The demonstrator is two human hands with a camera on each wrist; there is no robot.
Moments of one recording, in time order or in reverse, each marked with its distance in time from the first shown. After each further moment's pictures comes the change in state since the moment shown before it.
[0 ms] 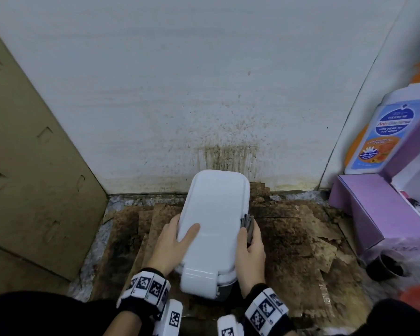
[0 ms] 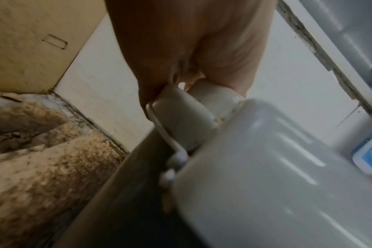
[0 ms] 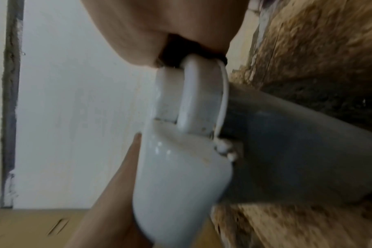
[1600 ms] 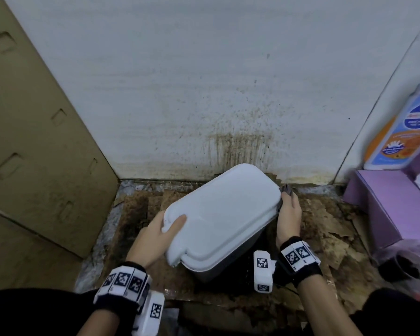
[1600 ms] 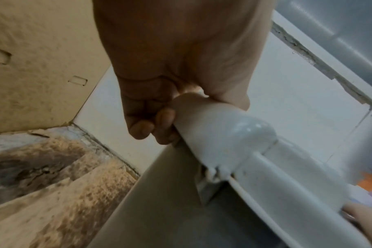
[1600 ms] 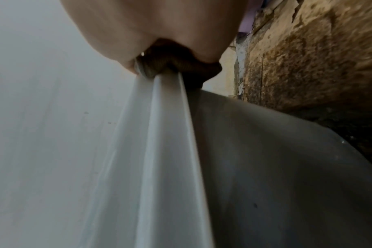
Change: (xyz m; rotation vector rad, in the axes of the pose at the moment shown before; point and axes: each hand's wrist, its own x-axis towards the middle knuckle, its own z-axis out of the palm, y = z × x) left_hand -0.028 -0.009 -0.043 0.070 0.041 -0.177; right_hand 0.090 -0.029 -0.033 0.165 0.125 0.071
